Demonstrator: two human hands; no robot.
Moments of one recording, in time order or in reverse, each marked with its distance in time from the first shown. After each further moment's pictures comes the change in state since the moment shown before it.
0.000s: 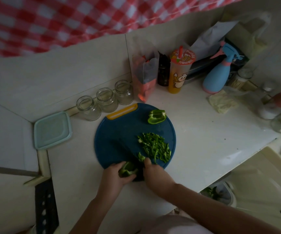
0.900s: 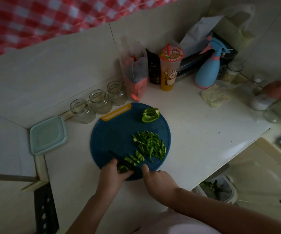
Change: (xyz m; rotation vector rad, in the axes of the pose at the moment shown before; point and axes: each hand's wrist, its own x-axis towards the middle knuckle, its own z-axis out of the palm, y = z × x) left_hand 0.006 0.007 0.006 0.057 0.058 -0.021; right_hand -0.028 0.014 0.003 -0.256 0.022 -0.167
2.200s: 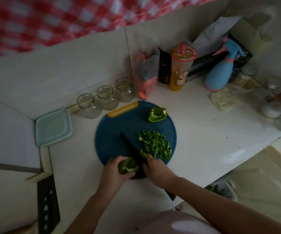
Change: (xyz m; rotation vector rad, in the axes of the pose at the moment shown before) left_hand -0.002 -0.016 -0.002 -0.069 -0.019 0.032; right_hand 0.036 0.002 -0.012 0.467 -0.042 0.164
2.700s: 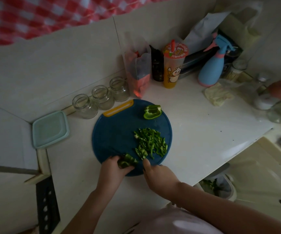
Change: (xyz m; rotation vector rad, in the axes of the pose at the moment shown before) left_hand 0.002 0.018 0.004 0.167 0.088 0.002; right_hand -0.029 0.013 0.013 -0.457 0.086 -0.170
